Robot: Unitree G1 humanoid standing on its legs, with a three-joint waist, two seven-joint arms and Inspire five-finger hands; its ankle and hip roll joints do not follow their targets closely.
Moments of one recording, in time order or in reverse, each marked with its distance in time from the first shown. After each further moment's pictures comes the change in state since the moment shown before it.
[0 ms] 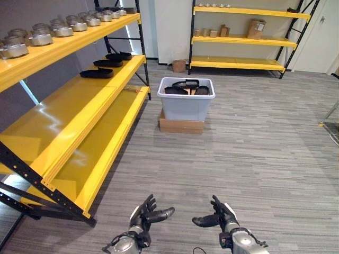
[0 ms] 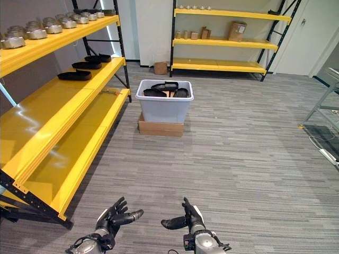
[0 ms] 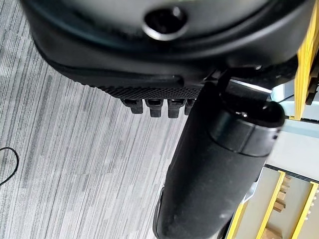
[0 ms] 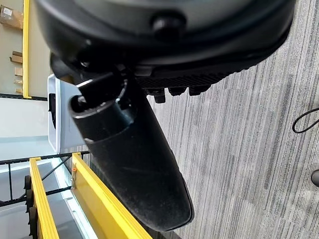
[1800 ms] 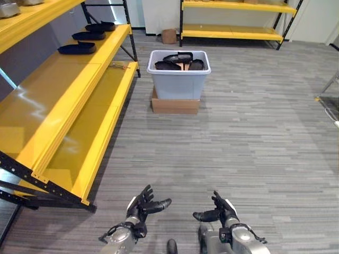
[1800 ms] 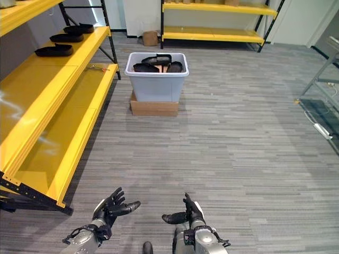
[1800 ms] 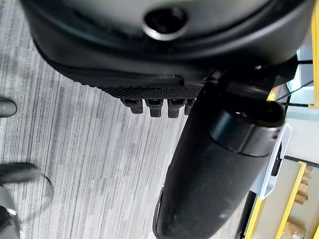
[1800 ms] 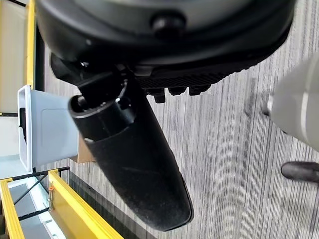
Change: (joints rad) left arm -0.104 0.031 0.014 0.041 0.004 -0.023 -0.033; right arm -0.047 0.017 -0.022 0.035 0.000 -0.024 -0.013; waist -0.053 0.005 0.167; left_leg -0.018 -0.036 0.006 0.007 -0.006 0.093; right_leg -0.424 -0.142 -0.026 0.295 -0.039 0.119
